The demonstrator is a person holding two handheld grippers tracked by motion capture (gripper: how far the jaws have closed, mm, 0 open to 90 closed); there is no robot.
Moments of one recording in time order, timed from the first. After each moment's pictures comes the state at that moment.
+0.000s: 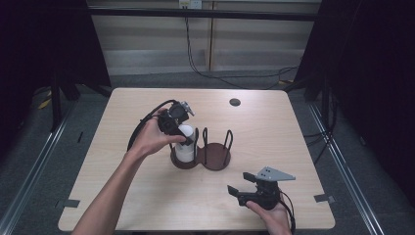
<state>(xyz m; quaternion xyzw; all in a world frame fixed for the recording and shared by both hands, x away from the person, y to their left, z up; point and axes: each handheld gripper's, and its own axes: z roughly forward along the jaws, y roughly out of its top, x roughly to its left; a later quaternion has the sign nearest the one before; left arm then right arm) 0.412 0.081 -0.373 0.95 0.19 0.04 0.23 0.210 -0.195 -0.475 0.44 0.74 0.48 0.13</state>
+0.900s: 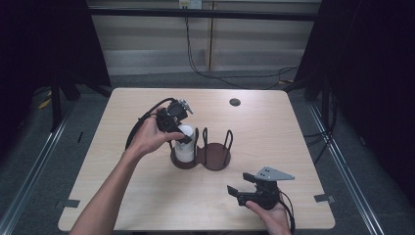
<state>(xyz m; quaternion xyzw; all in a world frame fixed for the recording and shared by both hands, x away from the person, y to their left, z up) 0.411 0.084 -0.365 0.95 0.19 0.04 0.23 0.211 -0.194 -0.476 0.45 0.74 0.48 0.13</state>
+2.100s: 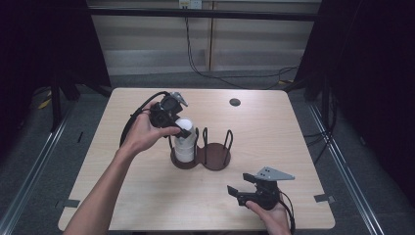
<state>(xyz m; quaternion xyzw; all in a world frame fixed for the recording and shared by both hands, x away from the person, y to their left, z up) 0.405 0.098 -0.338 0.94 0.20 0.05 0.28 0.211 -0.194 -0.477 0.45 0.74 0.48 0.12</state>
